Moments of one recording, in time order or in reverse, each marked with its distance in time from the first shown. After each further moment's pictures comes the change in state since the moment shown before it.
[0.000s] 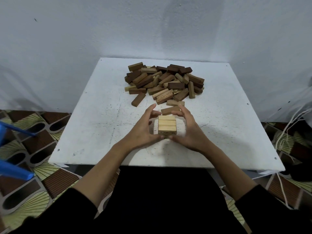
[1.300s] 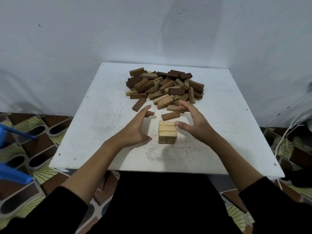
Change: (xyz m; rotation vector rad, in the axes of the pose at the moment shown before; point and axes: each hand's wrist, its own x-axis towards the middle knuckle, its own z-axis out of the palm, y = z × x) left_hand 0.006 -0.004 -0.033 0.190 -0.061 0.002; right_hand 0.023 -0.012 -0.031 0.029 0.027 0.083
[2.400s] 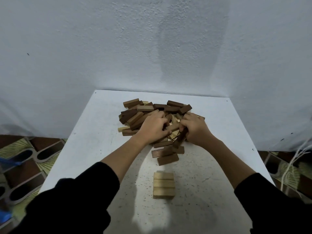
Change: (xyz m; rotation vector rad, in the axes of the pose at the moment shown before) left_hand 0.183 0.020 -0.013 0.525 0.159 0.171; right_hand 0.142 0.038 -0.043 -0.643 0.001 -0.235
